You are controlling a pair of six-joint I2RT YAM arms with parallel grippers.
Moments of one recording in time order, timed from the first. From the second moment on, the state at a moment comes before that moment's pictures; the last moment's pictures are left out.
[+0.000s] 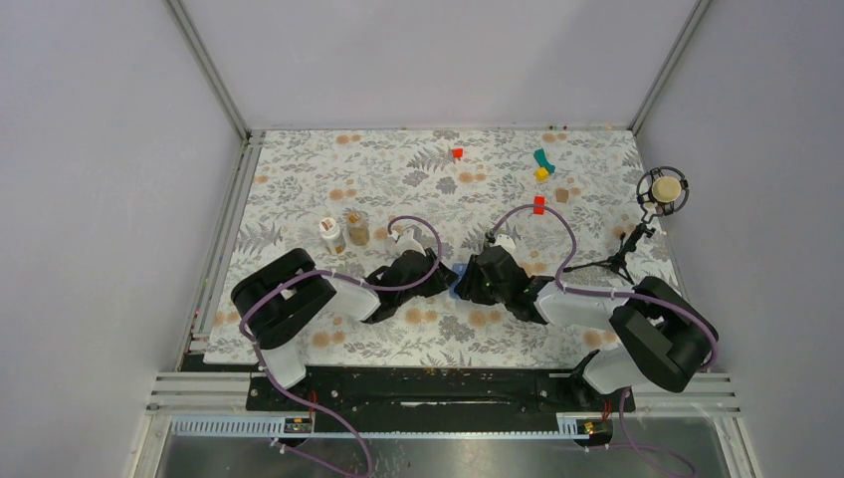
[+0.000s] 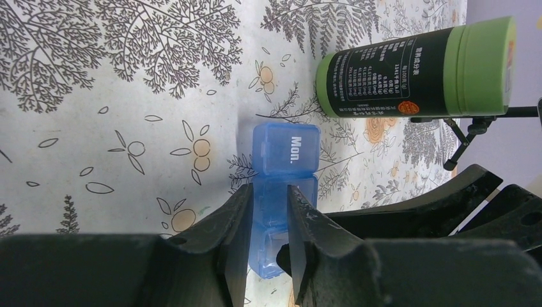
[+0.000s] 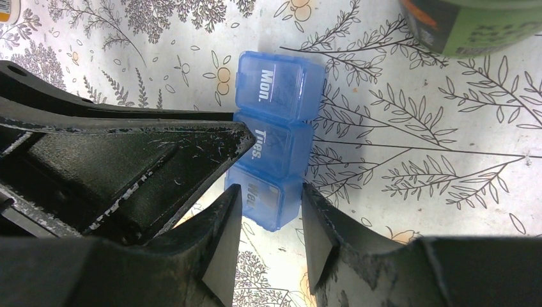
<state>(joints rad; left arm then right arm) -0.90 1.76 0.62 0.61 -0.14 -1.07 0.78 1.43 0.52 0.12 0.11 0.85</state>
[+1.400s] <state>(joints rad) -0.90 1.17 0.40 0.34 -0.47 -1.06 0.83 1.46 0.76 -0.27 0.16 0.54</state>
